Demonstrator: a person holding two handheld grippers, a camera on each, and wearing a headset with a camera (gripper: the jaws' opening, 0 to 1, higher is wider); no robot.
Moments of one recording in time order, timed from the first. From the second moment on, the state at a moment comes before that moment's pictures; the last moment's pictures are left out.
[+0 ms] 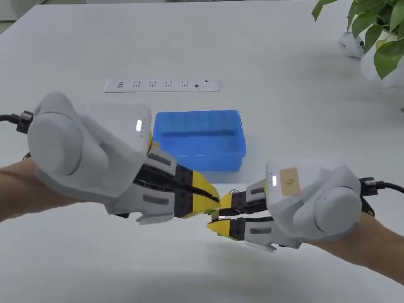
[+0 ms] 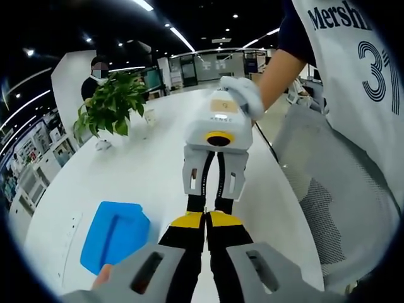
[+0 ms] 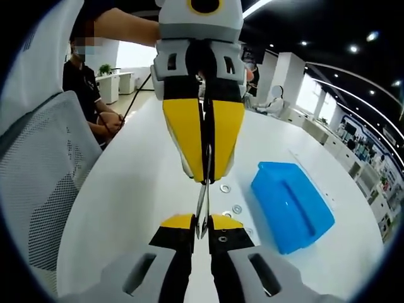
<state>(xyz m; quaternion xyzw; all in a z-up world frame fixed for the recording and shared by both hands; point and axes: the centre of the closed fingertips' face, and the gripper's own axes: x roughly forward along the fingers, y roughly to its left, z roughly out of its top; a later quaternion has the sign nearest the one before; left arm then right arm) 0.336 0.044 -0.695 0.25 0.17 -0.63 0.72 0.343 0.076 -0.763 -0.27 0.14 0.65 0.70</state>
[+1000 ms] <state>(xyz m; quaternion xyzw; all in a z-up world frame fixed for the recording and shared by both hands) 0.362 0.040 -0.705 0.24 0.18 -0.64 0.71 0.371 0.069 -0.773 -0.28 0.16 0.61 0.72</state>
